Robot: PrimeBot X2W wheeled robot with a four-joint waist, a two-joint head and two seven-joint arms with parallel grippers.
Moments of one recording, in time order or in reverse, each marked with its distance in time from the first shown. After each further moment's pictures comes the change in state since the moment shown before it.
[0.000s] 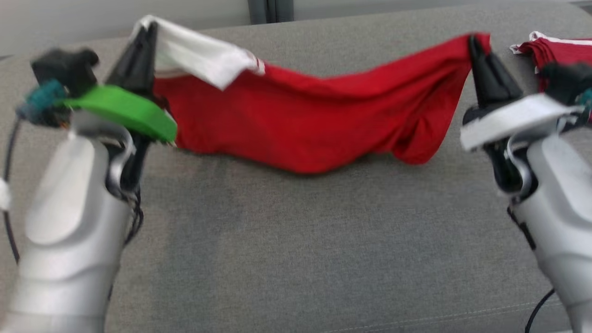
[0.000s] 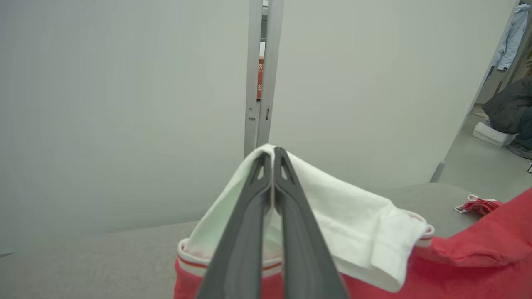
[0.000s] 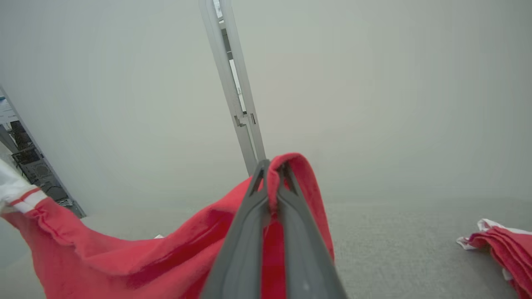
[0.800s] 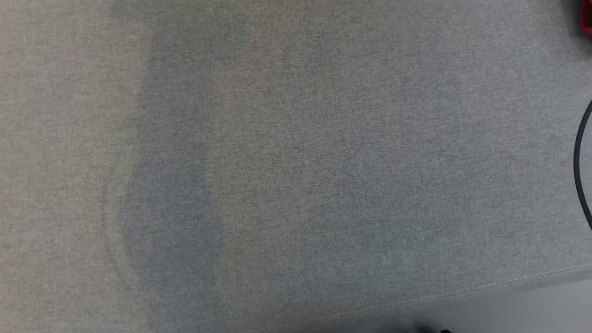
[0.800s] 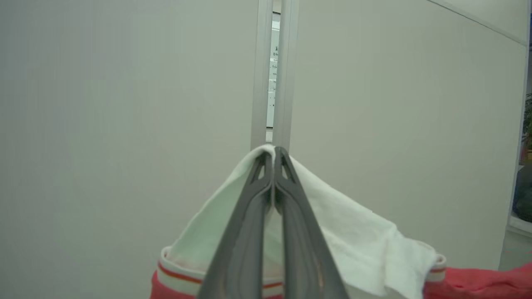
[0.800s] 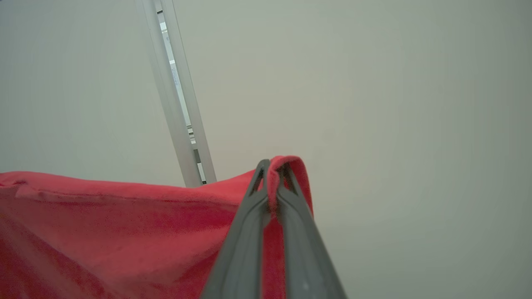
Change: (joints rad) left arm -1.142 -0.020 -0.004 0.514 -0.003 -0.005 -0.058; right arm -1.001 -0.058 0.137 0.400 0.224 0.000 0.060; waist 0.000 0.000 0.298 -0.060
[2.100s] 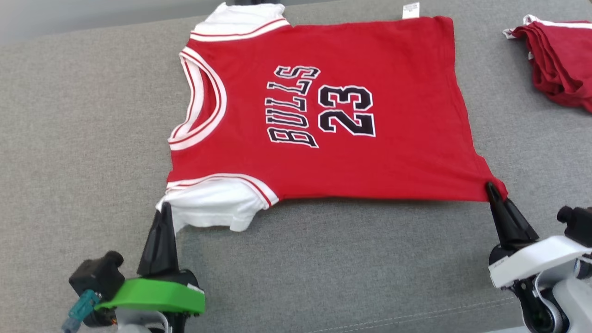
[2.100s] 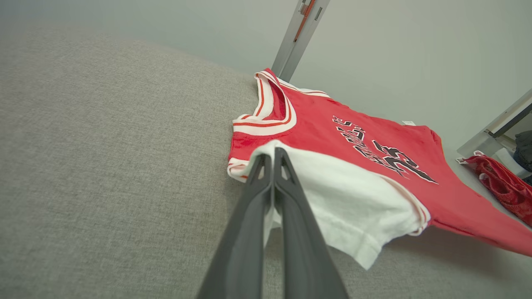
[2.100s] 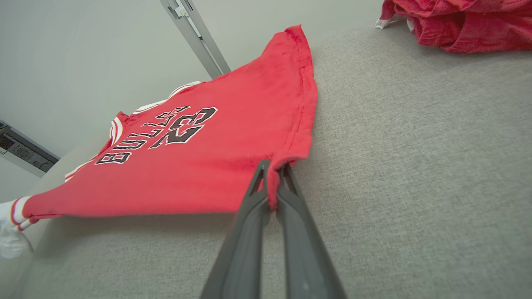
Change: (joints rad) left arm 1.799 -0.030 0.020 -0.807 -0.131 0.190 -0.134; right arm 1.499 -0.063 -0.142 -0.568 0.012 0.000 -0.091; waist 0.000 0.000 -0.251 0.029
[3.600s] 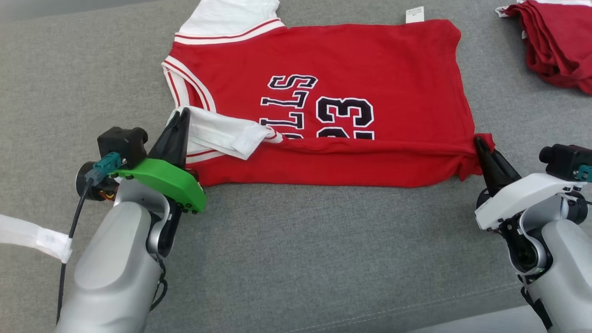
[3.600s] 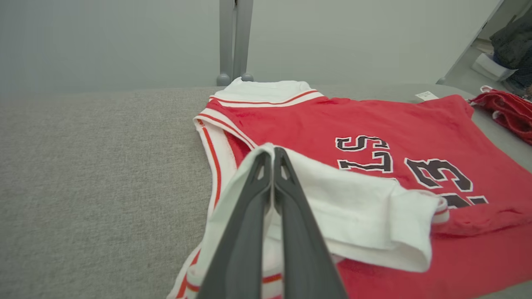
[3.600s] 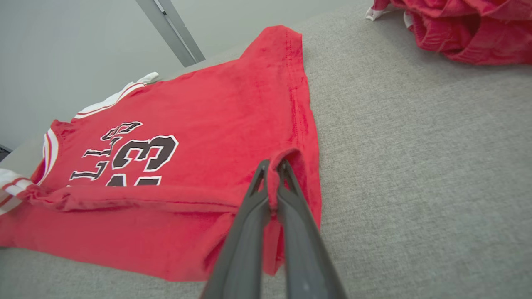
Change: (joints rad) left arm -0.519 0.041 -0.141 0.435 0.106 -0.130 0.104; right arm -0.208 0.093 -0.079 0.124 -0.123 0.000 0.207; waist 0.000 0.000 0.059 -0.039
